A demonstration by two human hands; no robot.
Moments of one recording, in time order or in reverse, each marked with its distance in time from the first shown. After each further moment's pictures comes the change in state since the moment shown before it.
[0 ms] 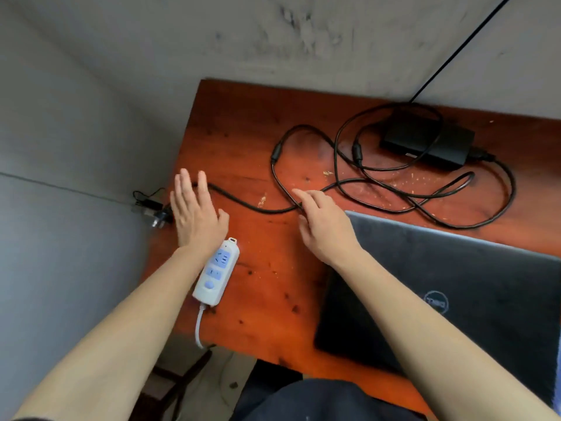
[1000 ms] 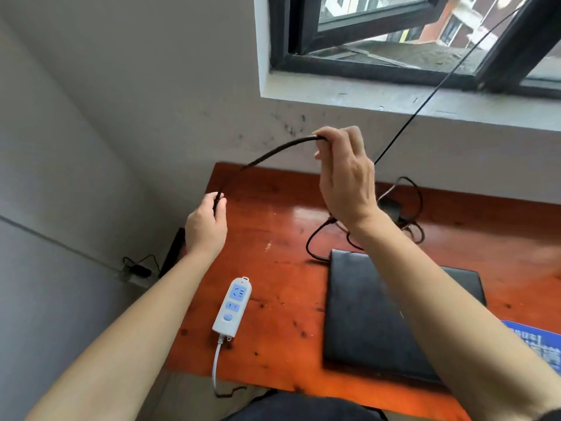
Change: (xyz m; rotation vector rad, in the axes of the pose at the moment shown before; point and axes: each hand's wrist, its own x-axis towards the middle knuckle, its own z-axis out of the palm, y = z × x) left_hand 0.018 -0.010 -0.121 -0.704 0.298 0.027; right_hand 0.008 -0.161 -0.175 -0.032 0.945 -0.286
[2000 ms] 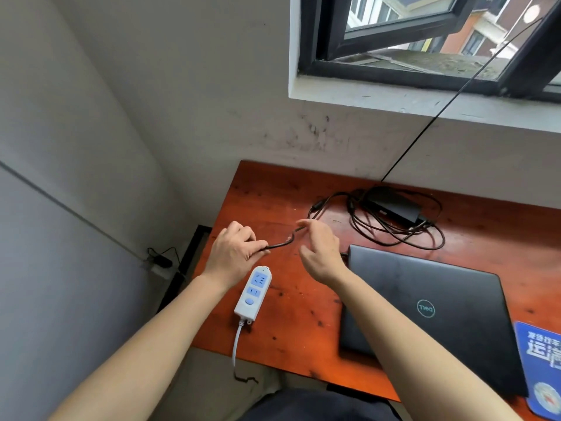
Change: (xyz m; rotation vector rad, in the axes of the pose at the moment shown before) left_hand -0.075 -0.022 -0.038 0.270 -0.135 0.672; right_hand -0.154 -0.010 0.056 0.067 -0.724 0.456
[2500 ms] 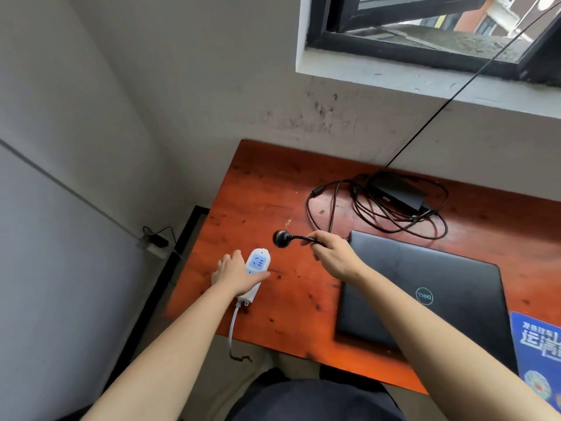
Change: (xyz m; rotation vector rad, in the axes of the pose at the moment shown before) left_hand -0.058 0.012 0.061 -0.139 -0.766 -0.965; right_hand -0.020 0.036 -0.008 0.135 -0.265 0.150
